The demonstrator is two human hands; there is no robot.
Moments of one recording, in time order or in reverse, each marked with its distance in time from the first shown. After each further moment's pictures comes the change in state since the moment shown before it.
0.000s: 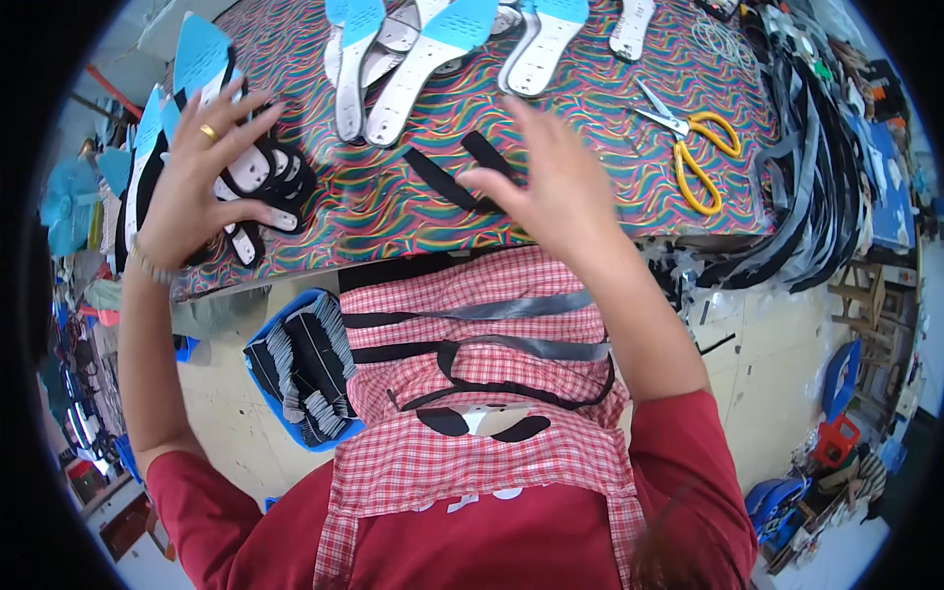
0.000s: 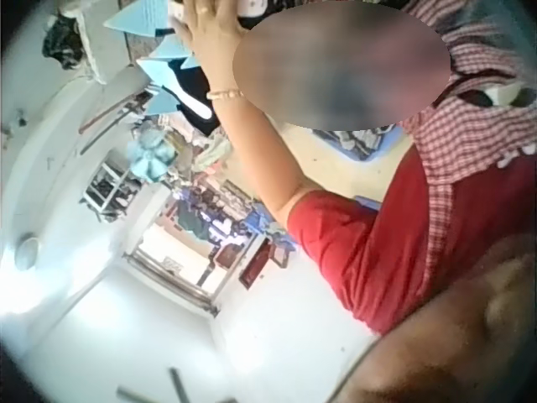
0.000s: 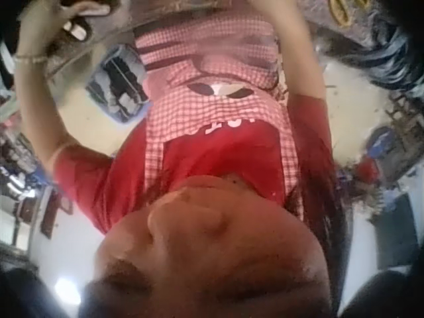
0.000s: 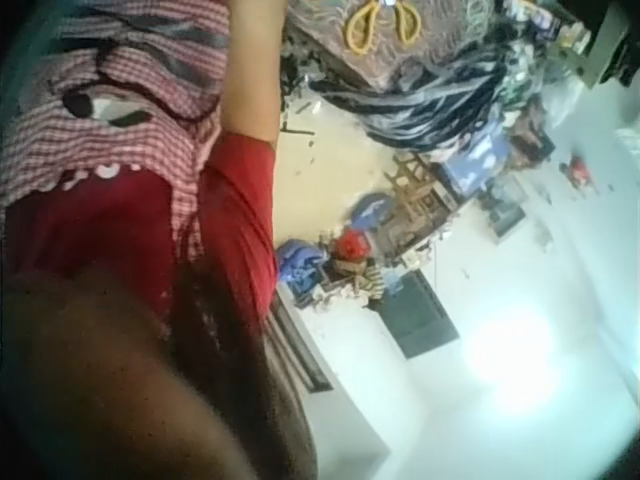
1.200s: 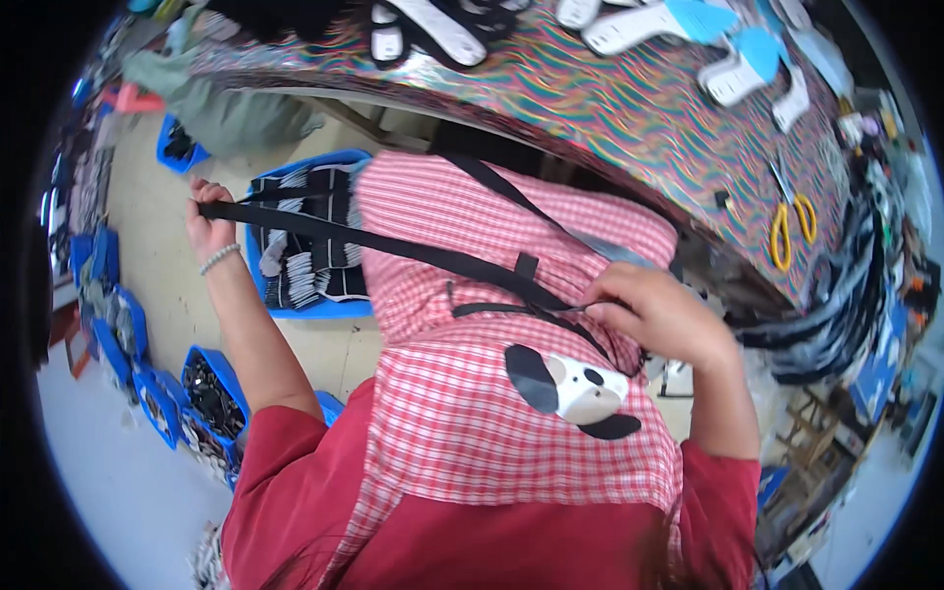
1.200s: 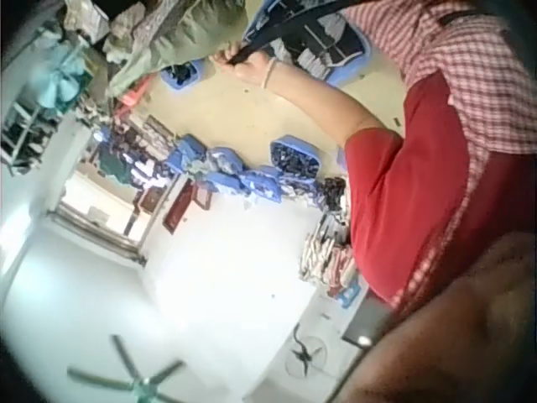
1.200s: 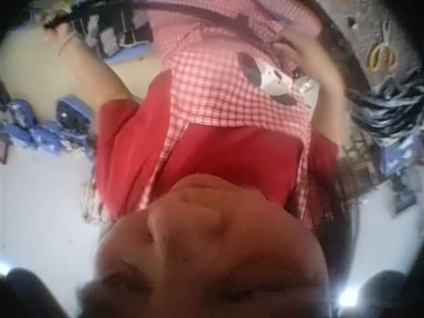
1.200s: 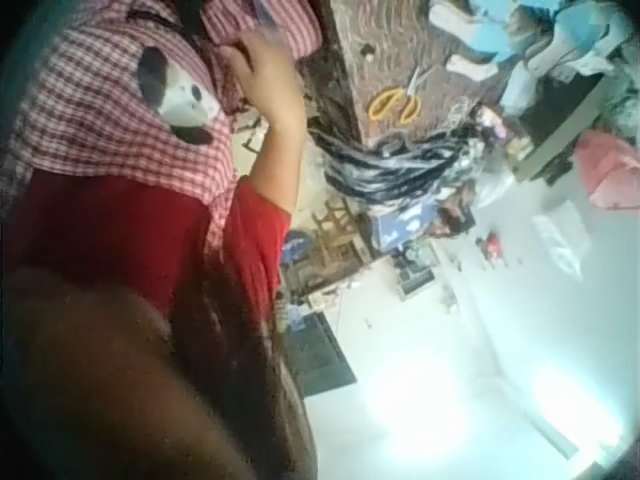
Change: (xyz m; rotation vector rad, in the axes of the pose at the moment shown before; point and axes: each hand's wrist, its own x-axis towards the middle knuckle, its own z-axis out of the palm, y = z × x) left_hand -0.410 0.064 0.137 -2.098 1.860 -0.807; right_hand -0.099 -0.060 -0.028 0.200 -1.120 -0.187
